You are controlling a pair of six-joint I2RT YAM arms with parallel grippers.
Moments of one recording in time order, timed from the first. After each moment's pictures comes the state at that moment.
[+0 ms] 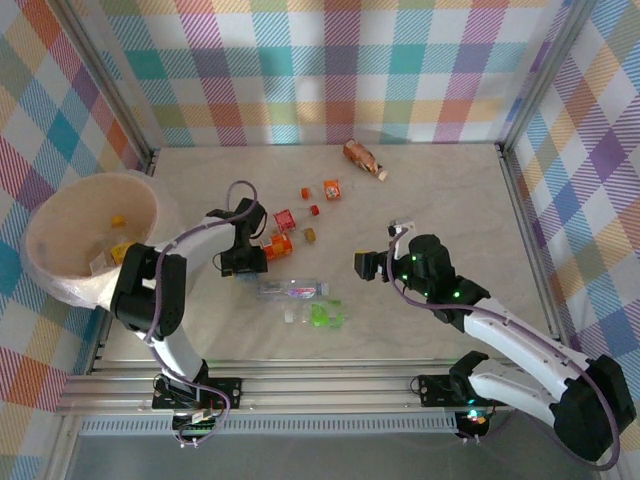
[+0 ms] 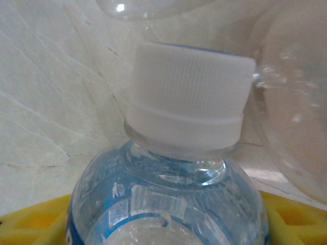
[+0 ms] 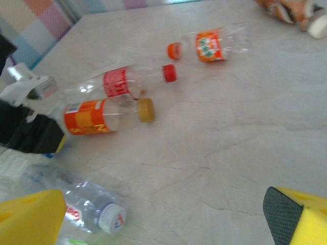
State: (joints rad) left arm -0.32 1.70 1.11 -0.86 -0.10 -0.46; right arm 0.64 0.97 0.58 -0.05 -0.04 0.34
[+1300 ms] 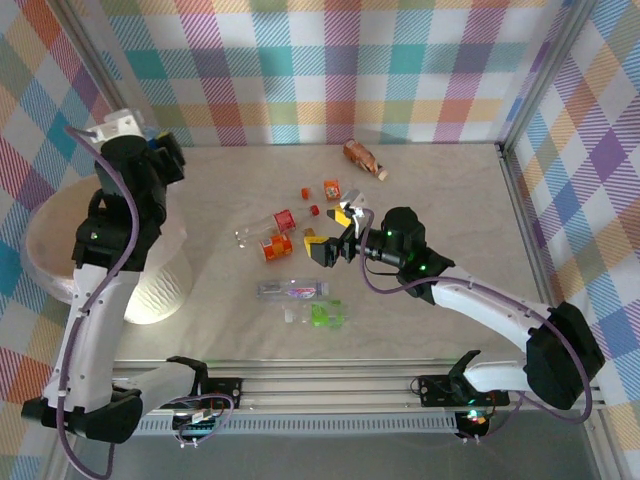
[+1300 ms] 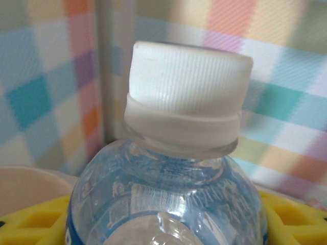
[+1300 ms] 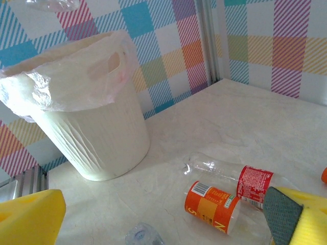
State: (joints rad) left arm -0.19 1.12 1.60 -0.68 -0.56 -0.24; right arm 0.73 1.27 0.81 0.35 -0.38 0.20
